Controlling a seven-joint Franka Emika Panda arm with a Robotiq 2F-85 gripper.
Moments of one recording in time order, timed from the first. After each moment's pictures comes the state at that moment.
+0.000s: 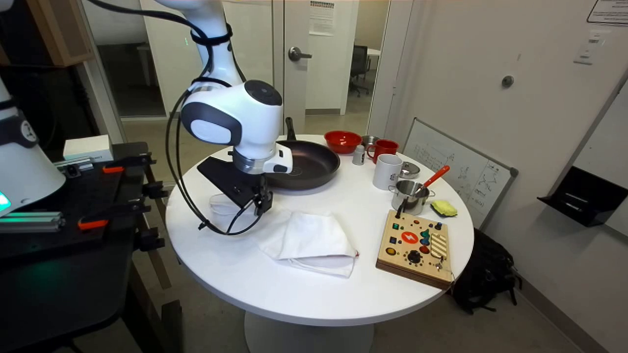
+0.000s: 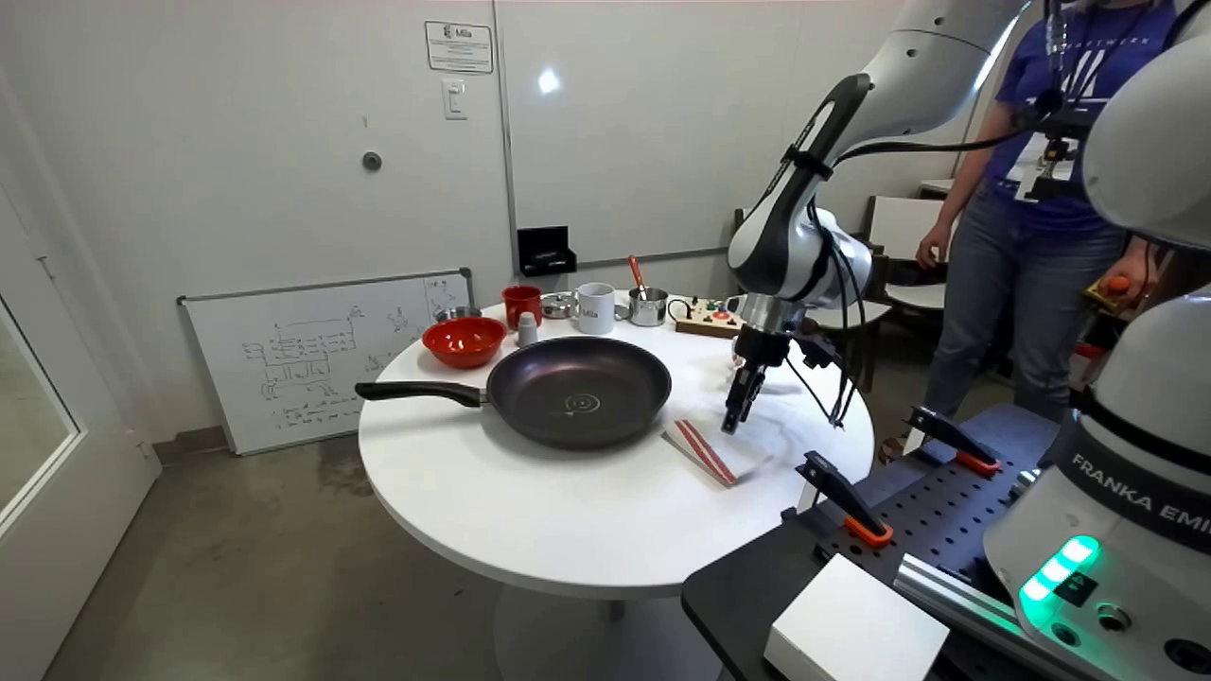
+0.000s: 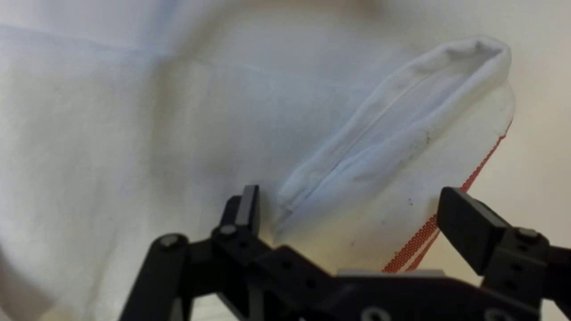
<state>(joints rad) -0.67 0.75 0.41 -2.40 0.05 2.91 -0.92</state>
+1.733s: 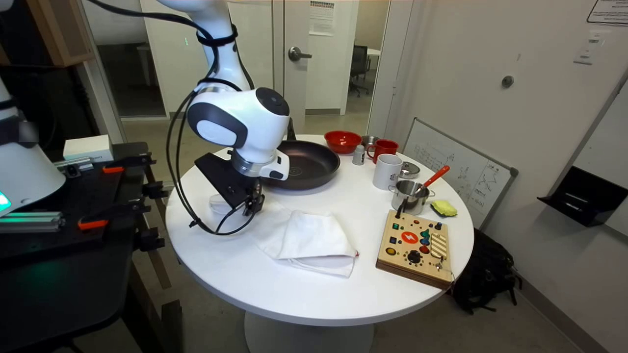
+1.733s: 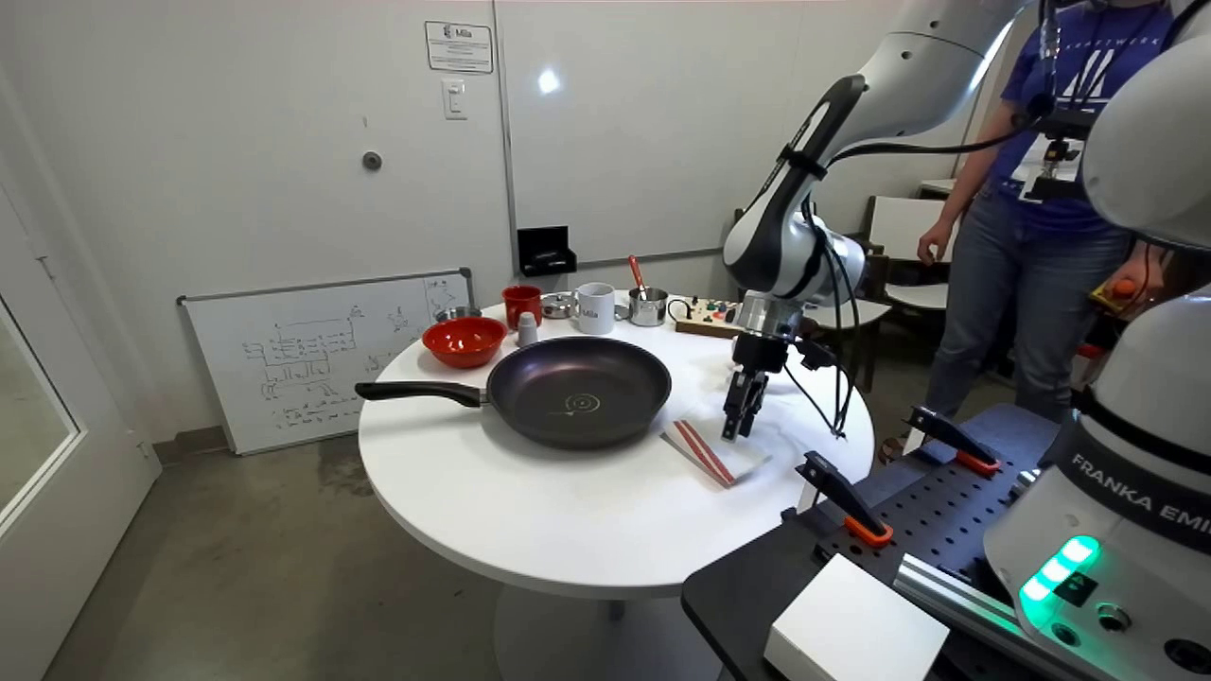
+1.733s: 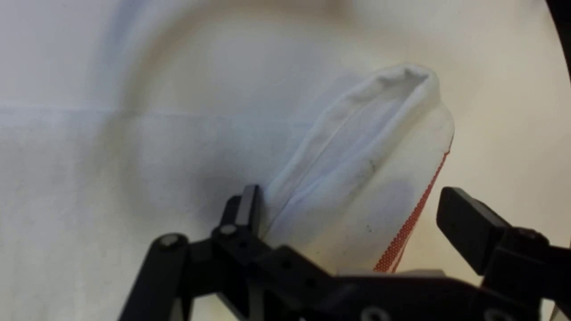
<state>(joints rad) -0.67 0.76 0.41 -2.36 0.07 2.76 -0.86</state>
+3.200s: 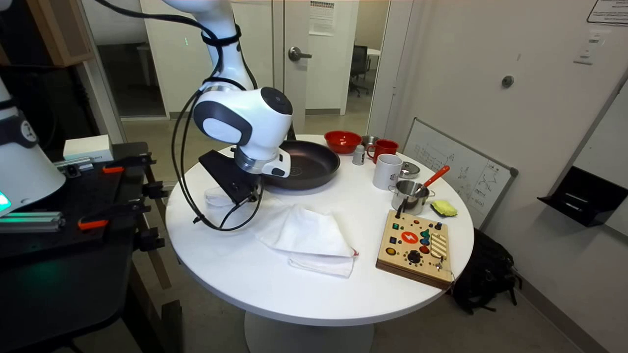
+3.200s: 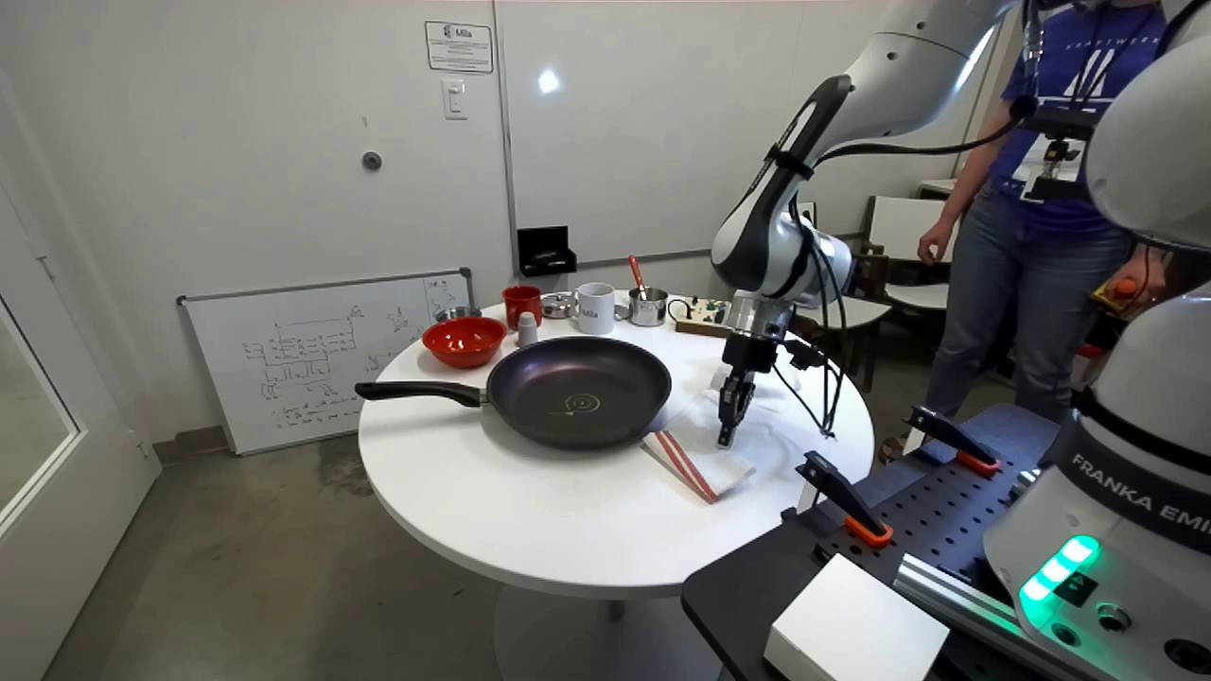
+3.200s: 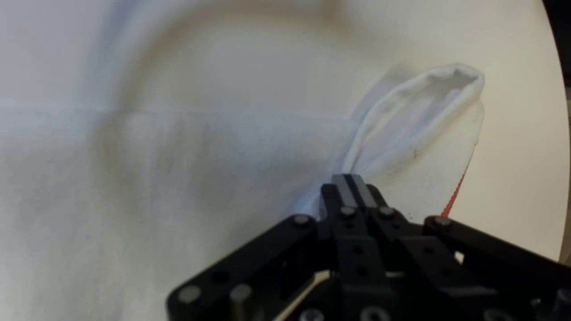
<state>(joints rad) -0.63 0.77 0.41 -2.34 0.09 2.73 -0.86</state>
